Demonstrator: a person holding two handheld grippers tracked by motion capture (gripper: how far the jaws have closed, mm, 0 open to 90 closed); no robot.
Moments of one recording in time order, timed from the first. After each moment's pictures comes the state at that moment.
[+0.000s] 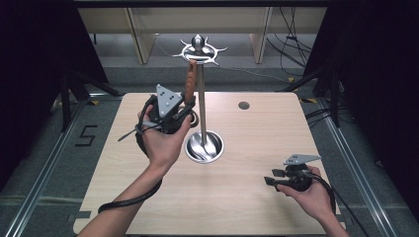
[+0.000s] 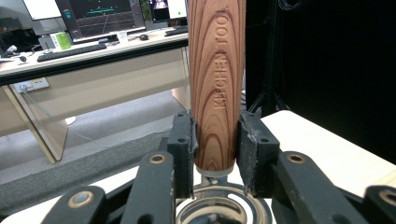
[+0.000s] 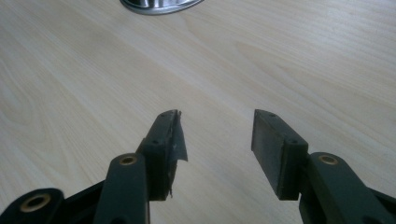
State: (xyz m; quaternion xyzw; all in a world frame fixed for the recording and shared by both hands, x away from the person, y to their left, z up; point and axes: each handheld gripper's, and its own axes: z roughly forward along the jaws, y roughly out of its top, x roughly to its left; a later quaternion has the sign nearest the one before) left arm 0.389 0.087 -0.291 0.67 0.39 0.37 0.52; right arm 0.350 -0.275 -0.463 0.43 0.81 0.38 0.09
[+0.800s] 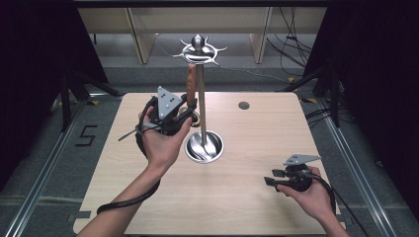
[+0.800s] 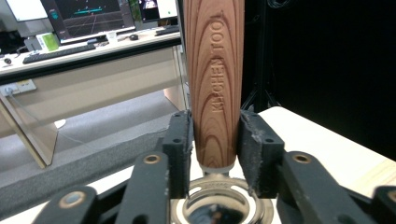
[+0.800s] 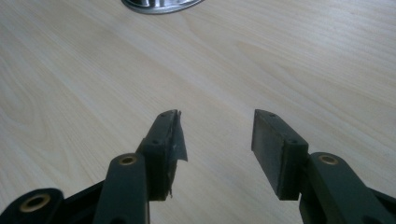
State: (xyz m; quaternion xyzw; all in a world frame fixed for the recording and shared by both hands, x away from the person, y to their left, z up) left arm 0.391 0.090 -0.297 0.68 0.38 0.36 0.52; right arm 0.350 -0.278 -0.461 0.43 0.82 0.36 0.09
